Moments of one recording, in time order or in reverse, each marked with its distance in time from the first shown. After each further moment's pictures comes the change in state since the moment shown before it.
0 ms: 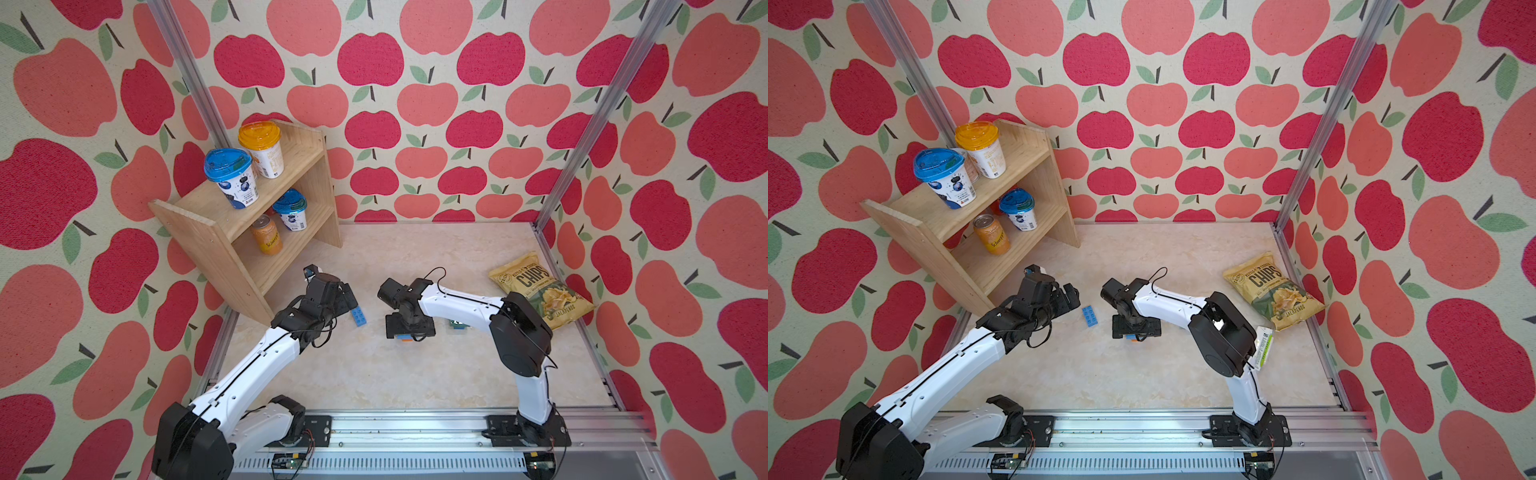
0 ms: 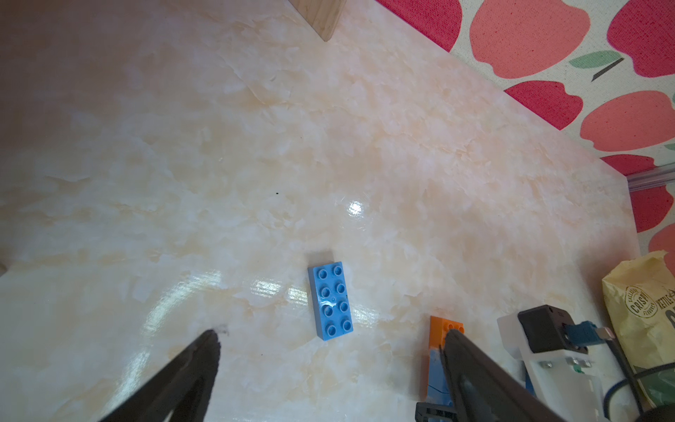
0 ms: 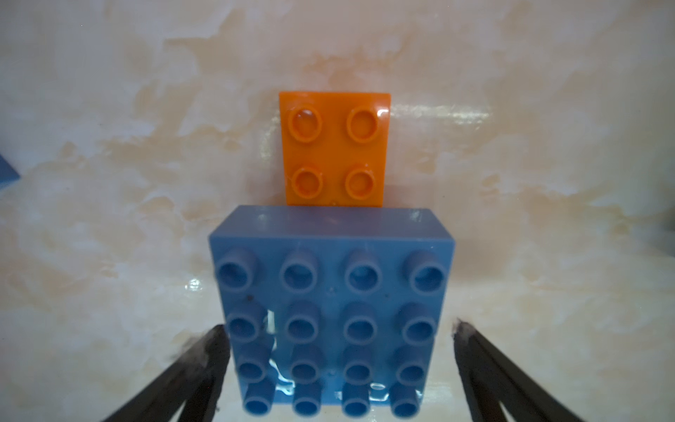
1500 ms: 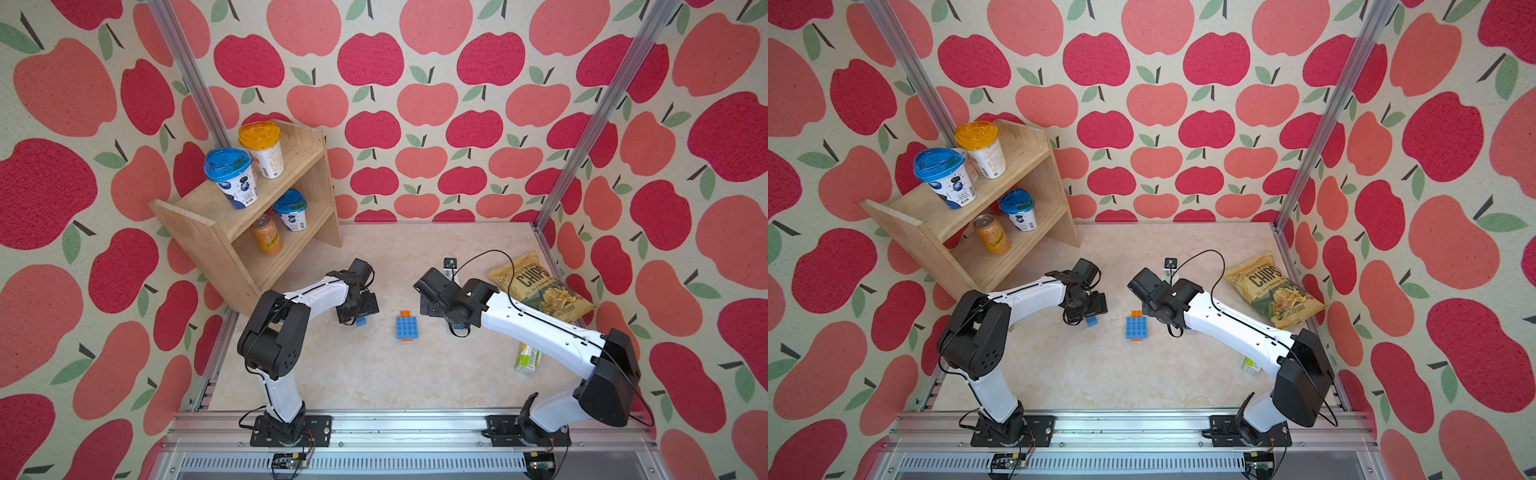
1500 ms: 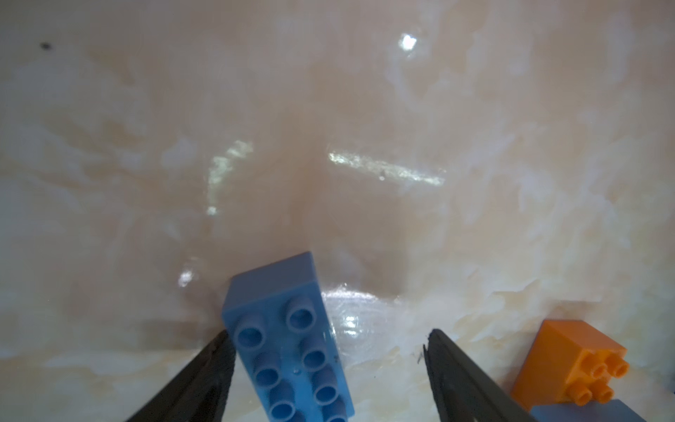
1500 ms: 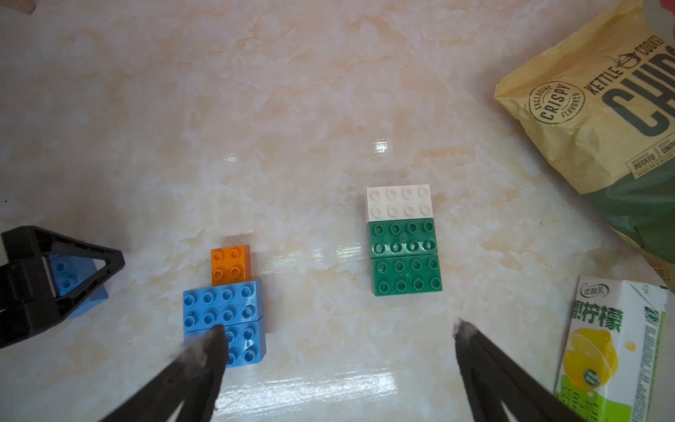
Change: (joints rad) left arm -0.011 0.744 0.357 -0.133 0.269 0.092; right arm -0.032 -0.500 -0.211 0.029 0.494 0.001
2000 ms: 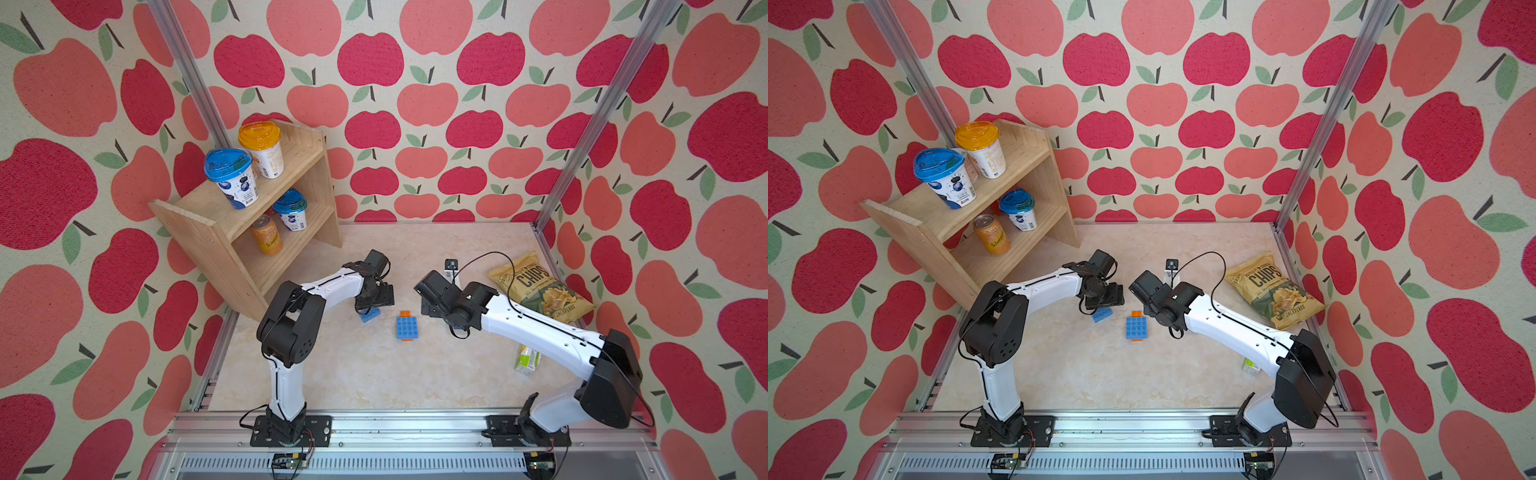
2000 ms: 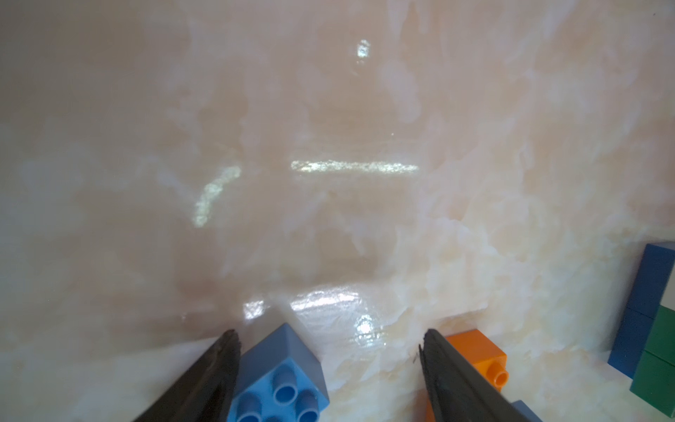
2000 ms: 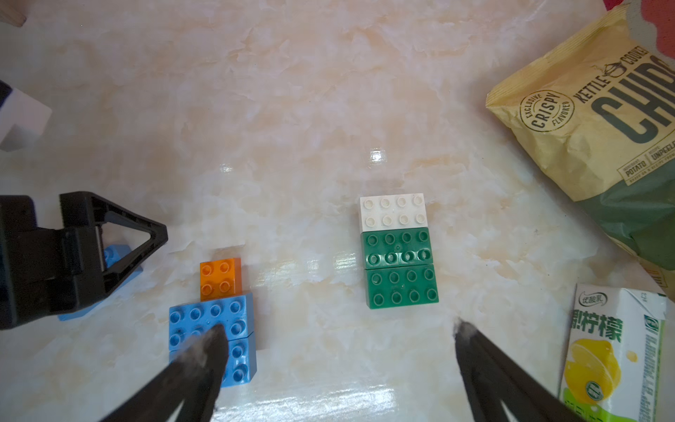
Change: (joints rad) left arm -0.060 0.104 0.158 0.031 0.046 0.094; right arm -0.015 -0.011 -0.047 0.063 0.013 -0.008
